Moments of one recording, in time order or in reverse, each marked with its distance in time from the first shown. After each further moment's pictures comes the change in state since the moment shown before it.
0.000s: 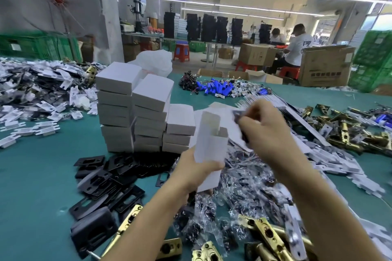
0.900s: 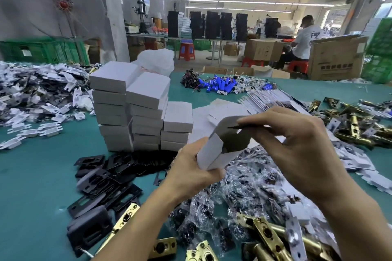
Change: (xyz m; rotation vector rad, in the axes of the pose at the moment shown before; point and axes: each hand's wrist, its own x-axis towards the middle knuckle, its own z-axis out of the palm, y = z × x) left_hand -0.007 0.003 -0.001 0.287 -0.093 0.447; right_hand -0.029 0.010 -0.046 -0.292 -0.018 -0.569
